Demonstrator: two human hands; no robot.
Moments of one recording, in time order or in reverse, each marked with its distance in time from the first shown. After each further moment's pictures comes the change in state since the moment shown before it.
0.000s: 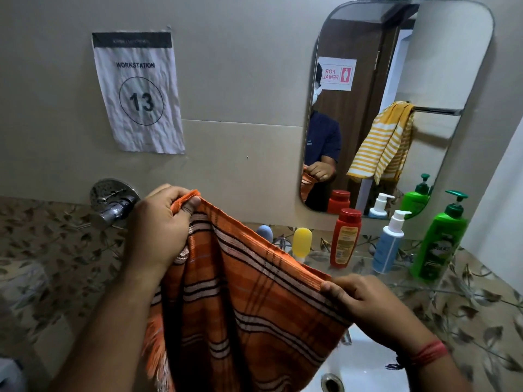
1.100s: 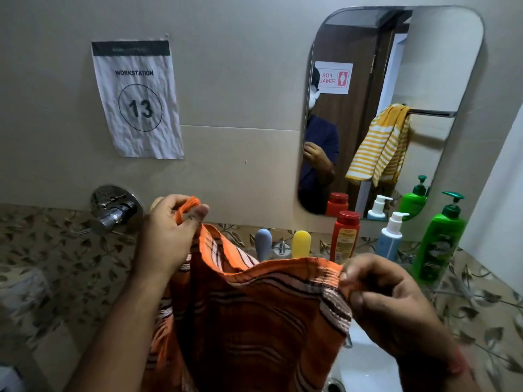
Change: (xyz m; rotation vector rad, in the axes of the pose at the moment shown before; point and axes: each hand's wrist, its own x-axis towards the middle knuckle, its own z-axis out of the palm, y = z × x) left_hand -0.008 -0.010 0.015 -0.156 -0.070 -0.259; right_hand -0.022 -0.028 -0.010 1.387 -0.135 -0.578
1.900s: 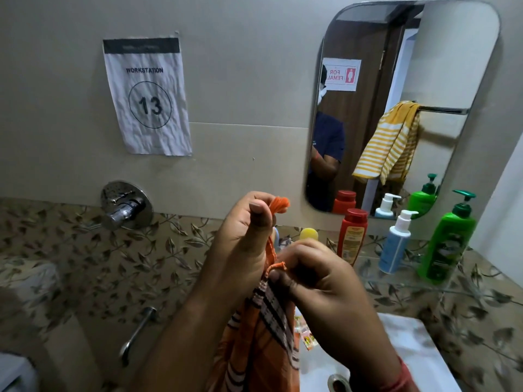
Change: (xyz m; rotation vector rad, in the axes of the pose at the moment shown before) left_hand -0.067 0.097 0.026 -0.710 -0.400 -0.055; right_hand 0.036 0.017 0.086 -0.986 0.270 0.021
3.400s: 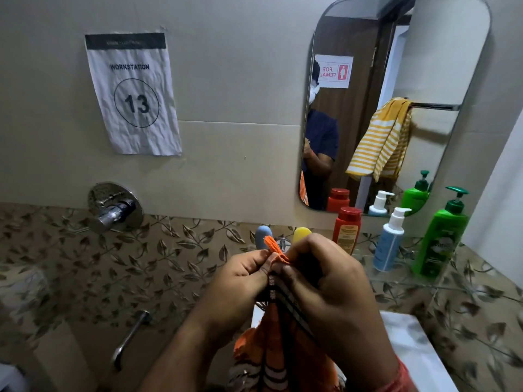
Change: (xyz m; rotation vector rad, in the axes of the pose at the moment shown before) left_hand -0.020 -0.042 -0.008 -0.120 -0.244 -0.328; right_hand 0.001 0.011 -0.006 -0.291 0.191 -0.111
